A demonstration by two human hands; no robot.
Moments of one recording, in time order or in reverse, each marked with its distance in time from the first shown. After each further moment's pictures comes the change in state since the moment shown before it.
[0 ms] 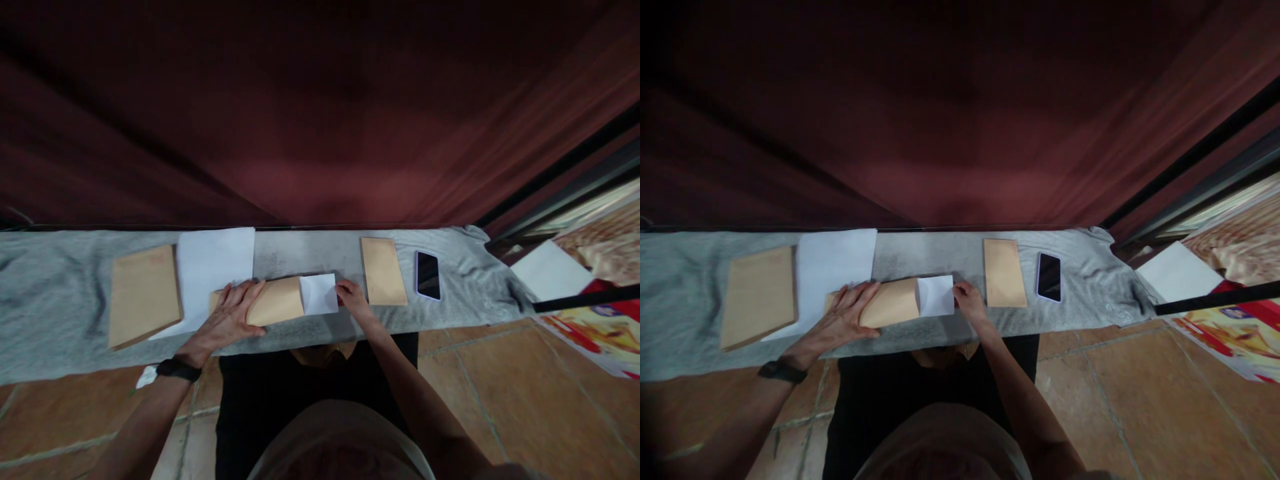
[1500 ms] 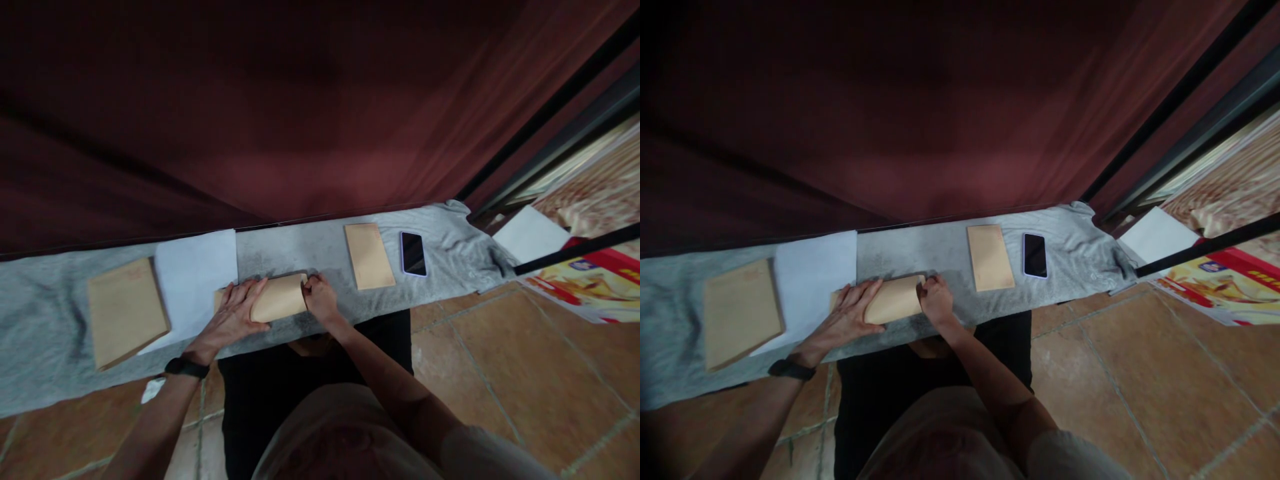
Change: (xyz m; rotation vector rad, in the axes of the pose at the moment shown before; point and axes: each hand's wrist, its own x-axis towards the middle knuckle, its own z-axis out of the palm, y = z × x) left_hand 0.024 0.032 -0.006 -0.032 -0.047 0.075; right_hand -0.030 -0.031 0.055 -0.587 0.150 -0.128
